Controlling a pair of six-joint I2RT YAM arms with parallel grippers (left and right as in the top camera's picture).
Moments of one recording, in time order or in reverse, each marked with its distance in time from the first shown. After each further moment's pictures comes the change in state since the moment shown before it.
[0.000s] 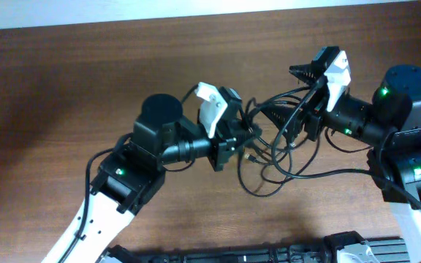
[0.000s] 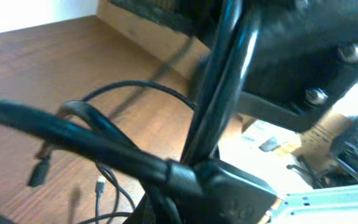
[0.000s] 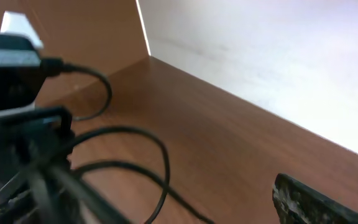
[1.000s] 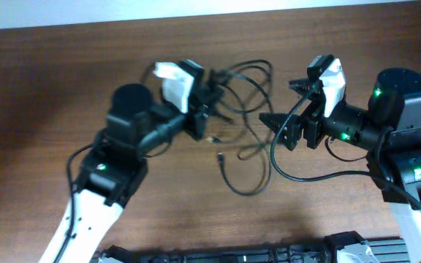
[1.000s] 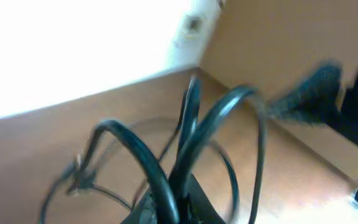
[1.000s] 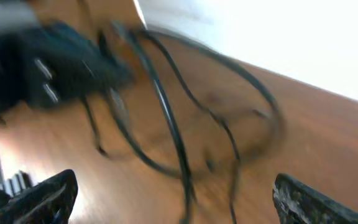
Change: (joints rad) left arm 0.170 -0.029 -0.014 0.073 -0.254 0.069; right arm 0.000 0.000 0.001 -0.162 0.051 0.003
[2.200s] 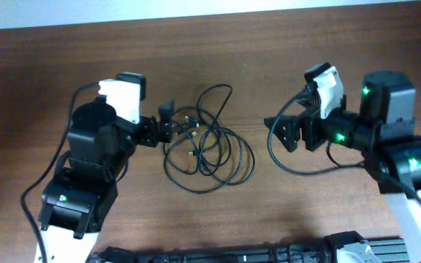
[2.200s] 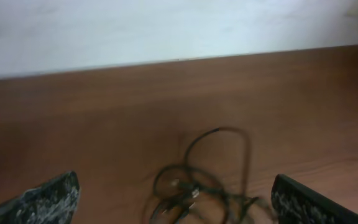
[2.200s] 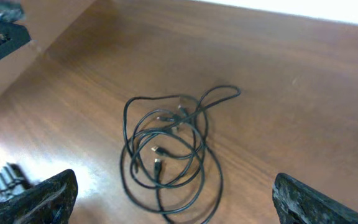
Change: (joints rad) left arm 0.163 -0.154 0.000 -0.397 -0.418 0.086; right arm 0.000 0.055 0.001 -0.151 0.106 0.048
